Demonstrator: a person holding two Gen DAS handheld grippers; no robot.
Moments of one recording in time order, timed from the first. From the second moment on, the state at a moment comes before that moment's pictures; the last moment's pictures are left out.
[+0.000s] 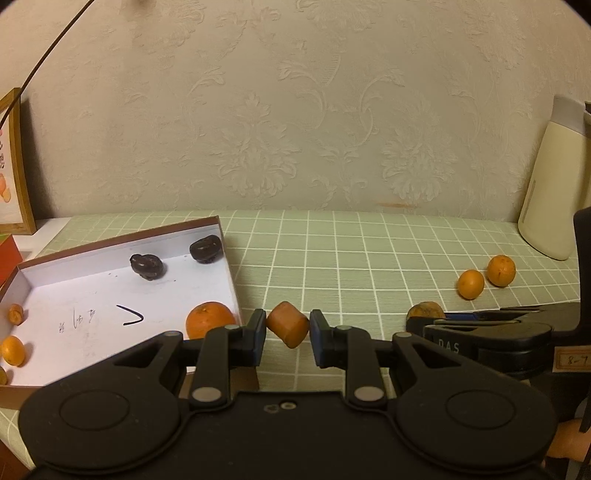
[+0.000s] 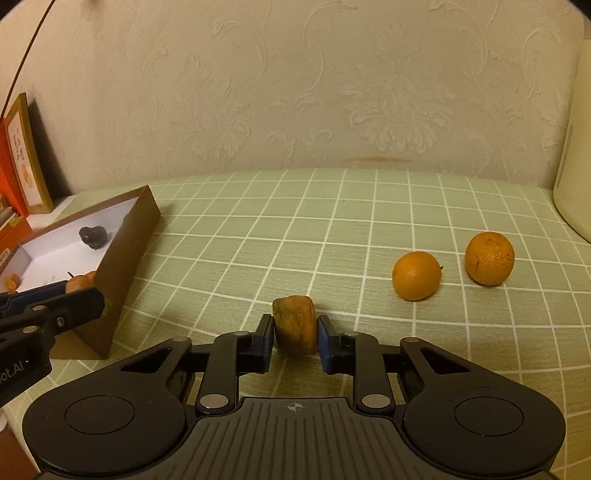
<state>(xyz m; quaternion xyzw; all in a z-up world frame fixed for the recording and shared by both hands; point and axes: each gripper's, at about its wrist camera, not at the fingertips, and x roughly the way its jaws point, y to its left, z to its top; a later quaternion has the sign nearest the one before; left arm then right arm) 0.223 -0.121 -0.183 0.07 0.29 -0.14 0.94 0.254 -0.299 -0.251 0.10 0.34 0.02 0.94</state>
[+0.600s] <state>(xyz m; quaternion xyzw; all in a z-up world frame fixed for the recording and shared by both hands) 0.202 -0.077 -0.154 0.04 0.27 -0.10 0.96 0.201 -0.262 -0.189 0.08 0.25 0.06 0.96</state>
